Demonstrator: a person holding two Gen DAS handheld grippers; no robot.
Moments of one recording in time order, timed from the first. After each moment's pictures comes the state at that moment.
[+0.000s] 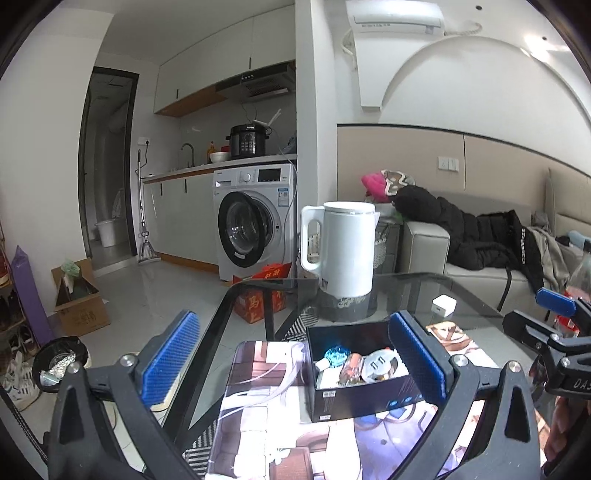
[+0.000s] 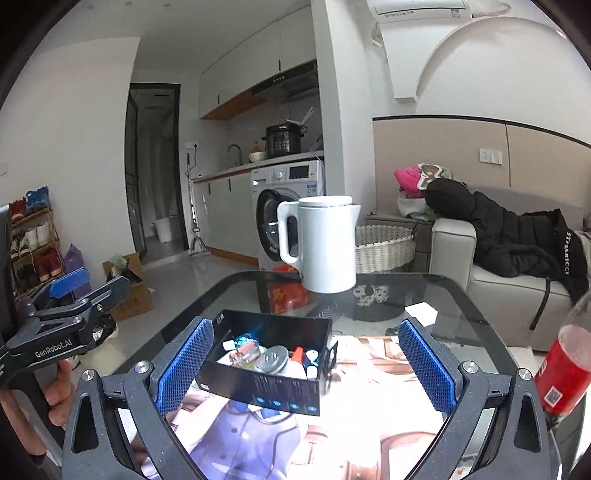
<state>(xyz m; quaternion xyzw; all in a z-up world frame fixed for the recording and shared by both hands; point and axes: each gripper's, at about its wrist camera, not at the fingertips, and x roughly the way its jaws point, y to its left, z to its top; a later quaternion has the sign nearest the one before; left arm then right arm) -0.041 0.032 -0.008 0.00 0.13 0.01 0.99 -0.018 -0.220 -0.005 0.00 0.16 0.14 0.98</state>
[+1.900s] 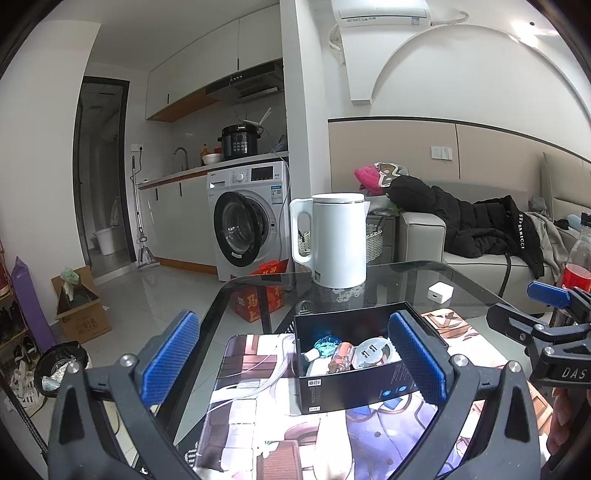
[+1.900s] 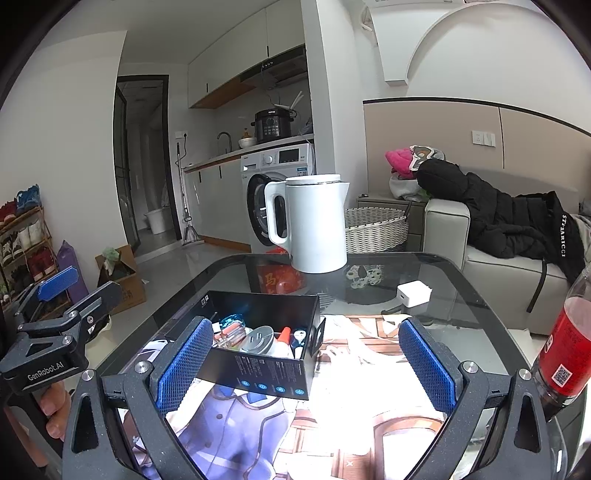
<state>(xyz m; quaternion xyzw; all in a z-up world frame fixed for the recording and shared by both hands) -0.044 0.015 -0.019 0.02 0.13 0.01 0.99 -0.002 -0.226 -0.026 0.01 0.19 0.13 0.97</state>
